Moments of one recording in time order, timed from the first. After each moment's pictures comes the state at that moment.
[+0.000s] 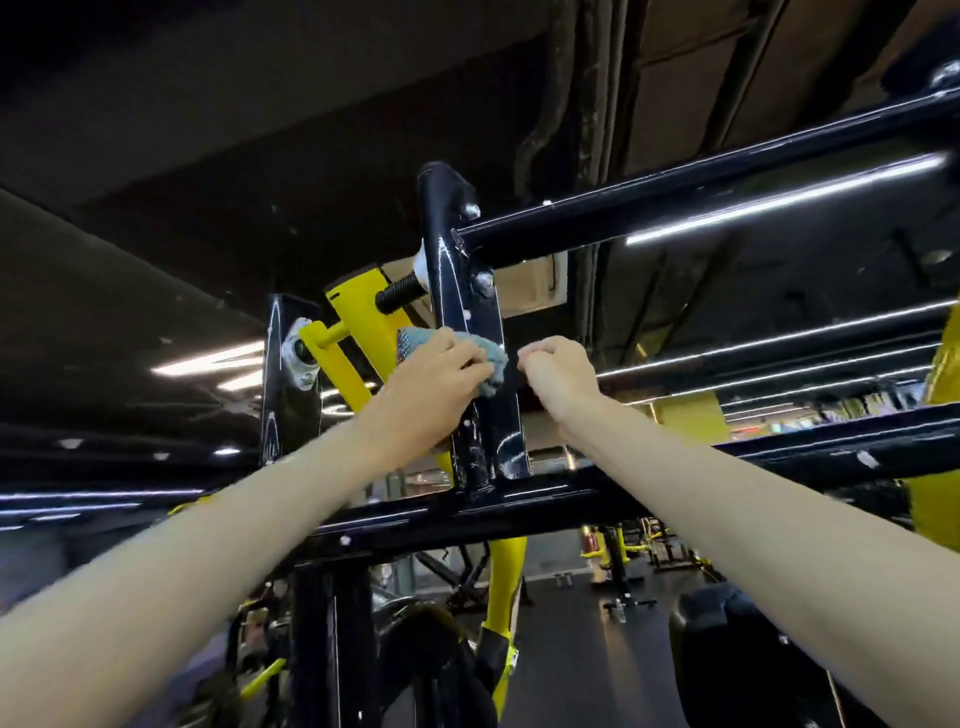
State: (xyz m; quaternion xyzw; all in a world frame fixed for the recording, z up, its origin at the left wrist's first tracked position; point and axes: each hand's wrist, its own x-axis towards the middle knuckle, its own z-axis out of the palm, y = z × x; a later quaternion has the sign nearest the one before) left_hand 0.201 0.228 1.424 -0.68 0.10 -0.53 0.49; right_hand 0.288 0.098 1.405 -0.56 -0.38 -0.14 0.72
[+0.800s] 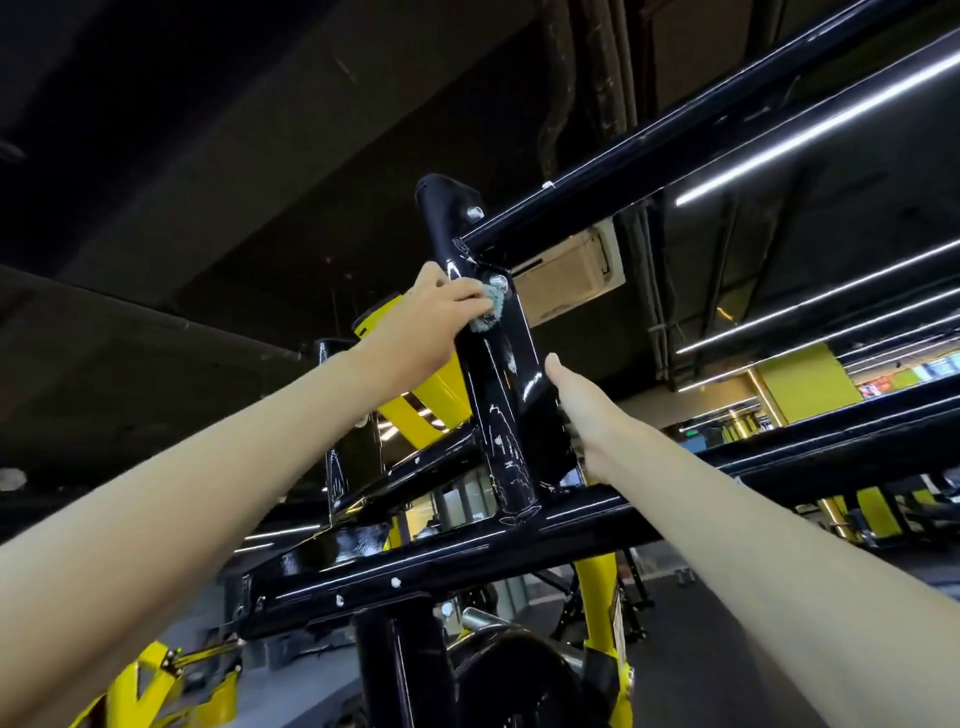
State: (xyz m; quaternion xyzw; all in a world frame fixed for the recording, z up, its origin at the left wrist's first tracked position) left_hand 0.179 0.207 1.497 -0.75 0.02 -0.44 0.50; right_hand 0.310 0.123 1.394 -0.48 -0.43 0.13 0.75
